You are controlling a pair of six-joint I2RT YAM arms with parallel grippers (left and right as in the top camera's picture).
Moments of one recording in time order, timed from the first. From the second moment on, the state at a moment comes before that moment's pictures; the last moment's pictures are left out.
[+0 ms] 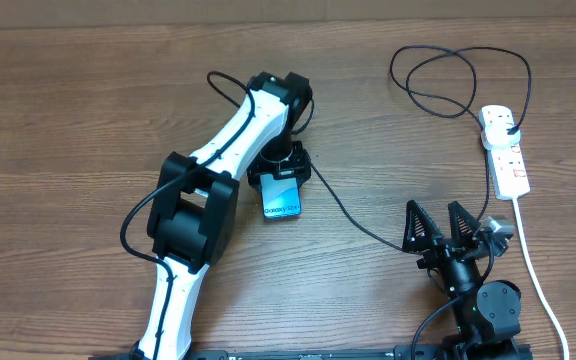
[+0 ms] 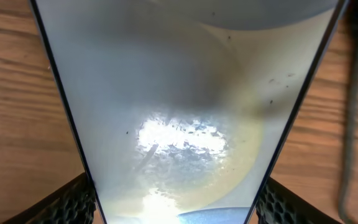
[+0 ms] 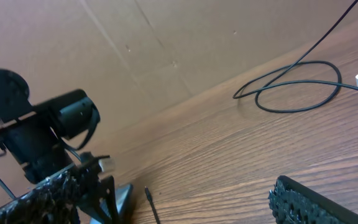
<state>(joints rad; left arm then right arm) -0.48 2.31 1.92 -1.38 0.14 -0.62 0.18 0.01 0.03 -0.06 -0.01 0.54</state>
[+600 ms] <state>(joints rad) -0.45 2.31 1.99 -1.52 0.31 -0.51 0.18 0.01 0.03 -0.06 -0.01 0.54</state>
